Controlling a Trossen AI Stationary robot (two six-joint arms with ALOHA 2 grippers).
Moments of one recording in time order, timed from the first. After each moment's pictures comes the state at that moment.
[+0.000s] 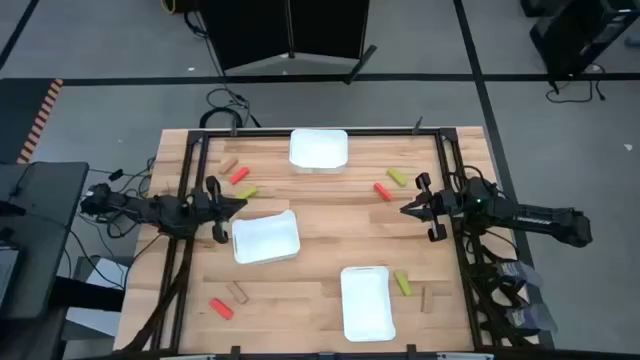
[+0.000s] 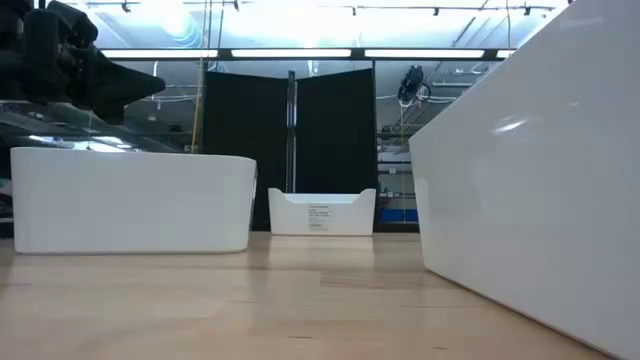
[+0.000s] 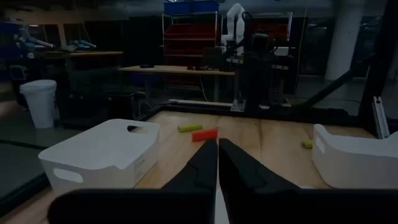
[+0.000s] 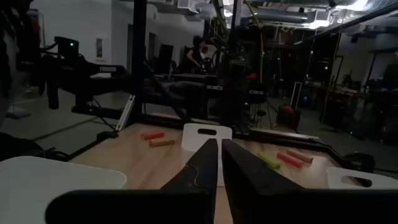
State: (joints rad) left arm -0.28 0.00 0.01 0.08 -0.53 0.02; right arm -0.26 0.19 0.01 0.32 -0.44 -0.05
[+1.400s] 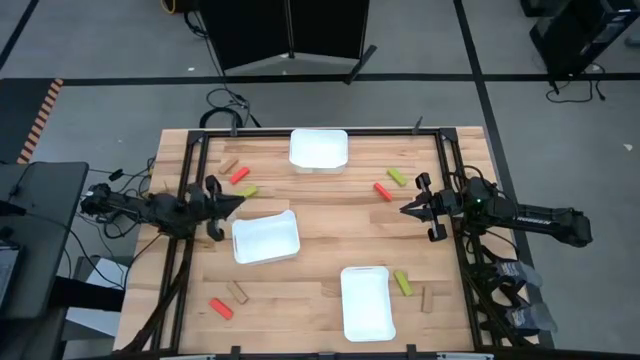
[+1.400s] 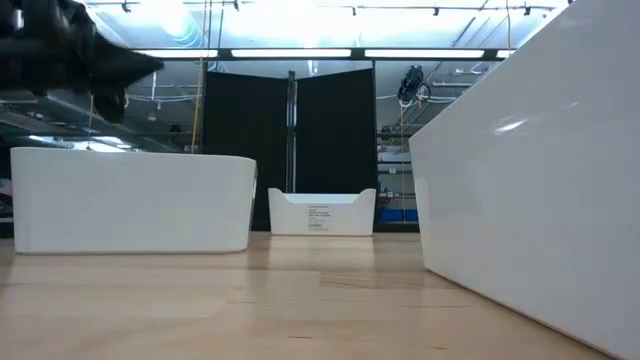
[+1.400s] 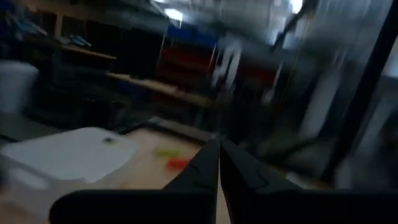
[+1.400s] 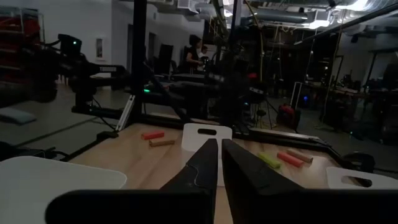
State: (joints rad) left arm -0.28 0.00 0.01 0.25 -0.53 -0.21; right arm -0.26 0.19 0.01 0.32 -0.44 -0.05
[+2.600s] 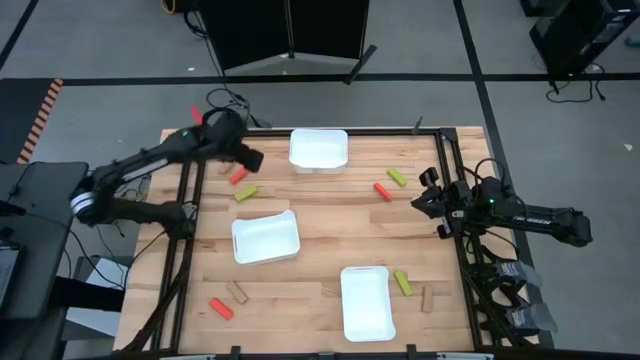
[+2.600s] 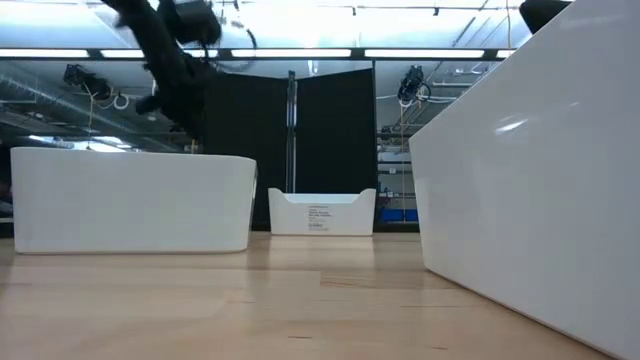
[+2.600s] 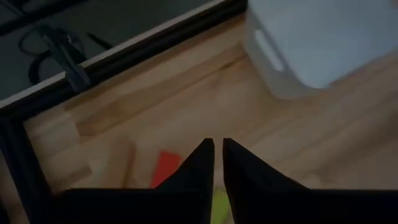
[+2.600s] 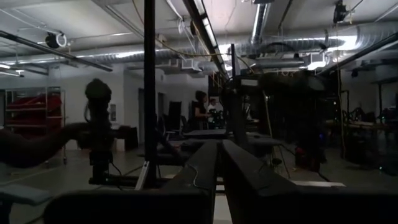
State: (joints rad) left arm 0.66 1.20 1.02 -0.80 -0.18 -0.35; right arm -0.26 0.19 0.01 0.59 -0.44 0.19
